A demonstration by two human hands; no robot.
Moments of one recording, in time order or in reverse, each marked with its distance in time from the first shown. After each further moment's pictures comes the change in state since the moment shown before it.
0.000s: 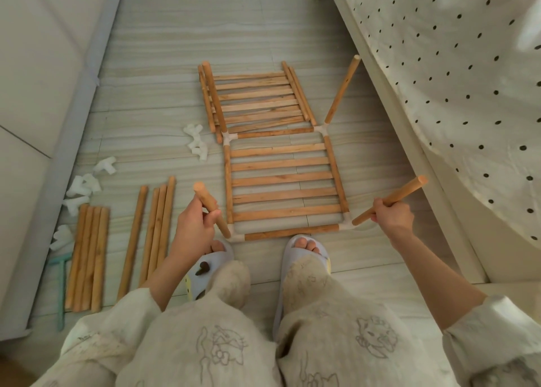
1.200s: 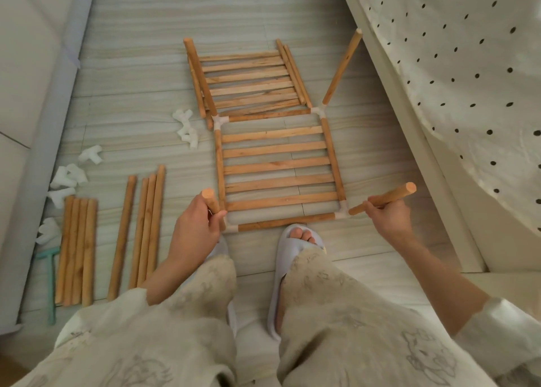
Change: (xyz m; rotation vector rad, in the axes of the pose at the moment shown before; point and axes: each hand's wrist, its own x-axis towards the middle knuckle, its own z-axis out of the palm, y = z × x) left_hand -0.002 -0.021 0.027 0.147 -0.024 0.110; right_hand -0.005 0.020 -0.003 -0.089 -0.091 -0.189
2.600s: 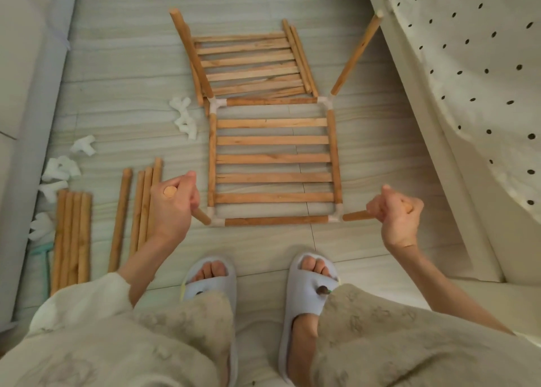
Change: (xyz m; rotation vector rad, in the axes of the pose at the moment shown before) left_hand 0.036 0.019 -0.025 -0.698 0.268 -0.033; right_hand -0.020 -0.027 0.015 0.677 0.040 -0.297
